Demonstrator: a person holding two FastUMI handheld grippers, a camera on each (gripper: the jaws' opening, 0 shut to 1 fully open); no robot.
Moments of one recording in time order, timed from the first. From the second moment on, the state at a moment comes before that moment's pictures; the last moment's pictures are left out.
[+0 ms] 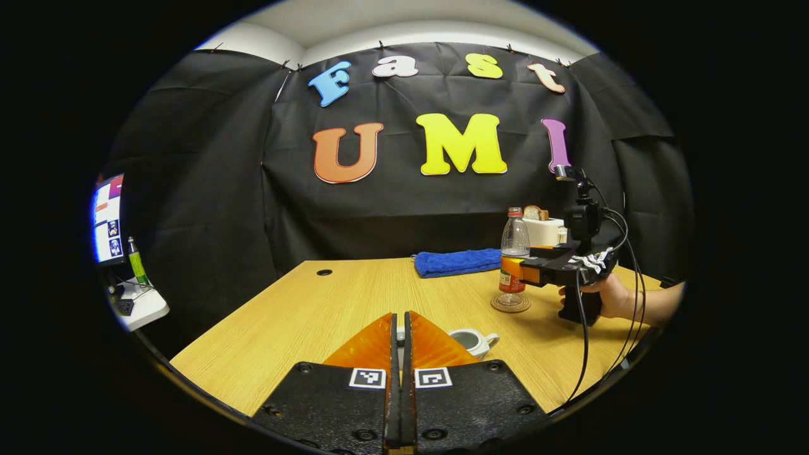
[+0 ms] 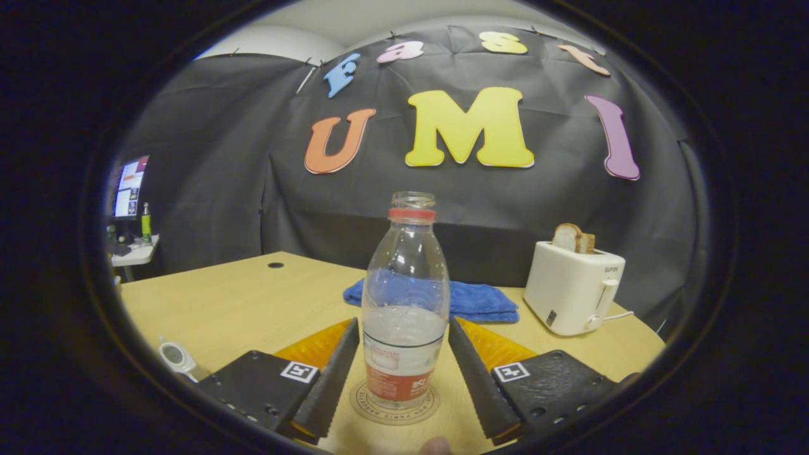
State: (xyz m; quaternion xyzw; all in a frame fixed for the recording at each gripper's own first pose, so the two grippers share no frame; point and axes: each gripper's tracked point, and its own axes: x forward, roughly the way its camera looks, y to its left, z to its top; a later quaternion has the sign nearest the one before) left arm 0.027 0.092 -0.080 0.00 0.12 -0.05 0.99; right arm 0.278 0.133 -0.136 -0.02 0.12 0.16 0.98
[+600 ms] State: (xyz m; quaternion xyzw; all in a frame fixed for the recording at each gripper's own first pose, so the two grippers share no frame) left arm 0.035 0.069 -0.081 -0.03 0.11 -0.05 0.99; right arm 0.204 0.082 -0.114 0.00 0.12 0.15 0.98
